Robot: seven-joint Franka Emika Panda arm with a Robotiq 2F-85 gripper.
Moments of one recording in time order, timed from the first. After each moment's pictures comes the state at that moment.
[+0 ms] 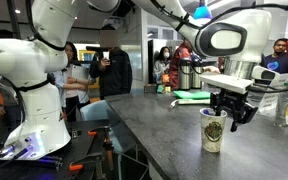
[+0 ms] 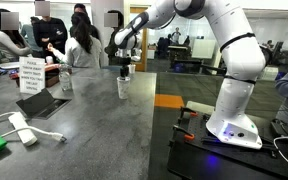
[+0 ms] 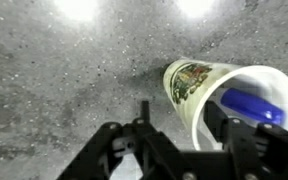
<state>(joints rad) -0.25 0.62 -0.02 -1.63 0.13 2.17 -0.64</state>
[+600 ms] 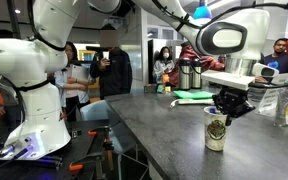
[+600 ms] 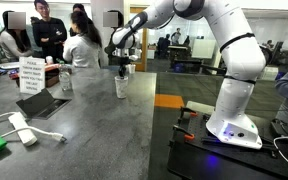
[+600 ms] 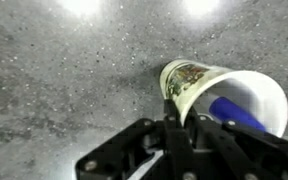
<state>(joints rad) -0.24 0.63 0.00 -1.60 0.10 2.16 -0.64</state>
